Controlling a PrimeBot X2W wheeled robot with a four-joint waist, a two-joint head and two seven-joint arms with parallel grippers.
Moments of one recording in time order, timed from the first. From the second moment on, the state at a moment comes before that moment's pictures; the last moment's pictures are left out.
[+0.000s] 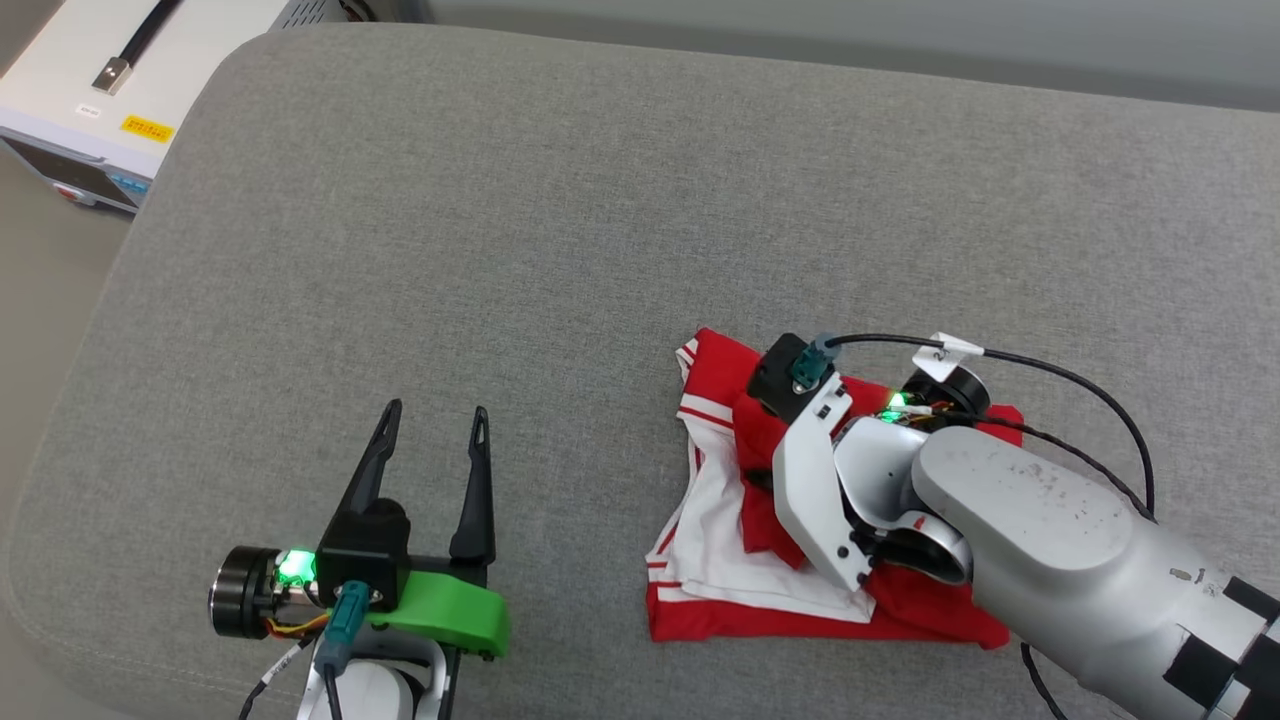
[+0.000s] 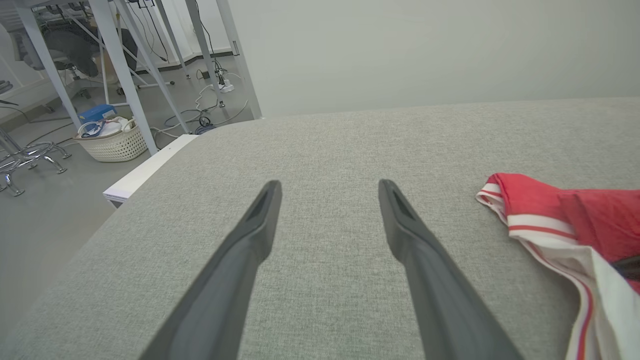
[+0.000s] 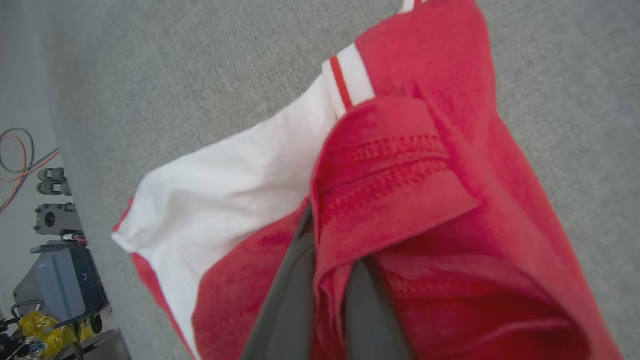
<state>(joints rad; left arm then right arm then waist) -0.07 0.08 -0.13 0.08 -0.02 0.04 -0.26 -0.83 -0.34 1.16 0.46 0.84 0.13 0.49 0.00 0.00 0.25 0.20</state>
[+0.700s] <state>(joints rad) -0.01 0.09 -0.12 0.09 -0.02 0.04 -0.26 -0.75 -0.54 1.02 0.35 0.84 0.13 -0.05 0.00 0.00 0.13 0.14</state>
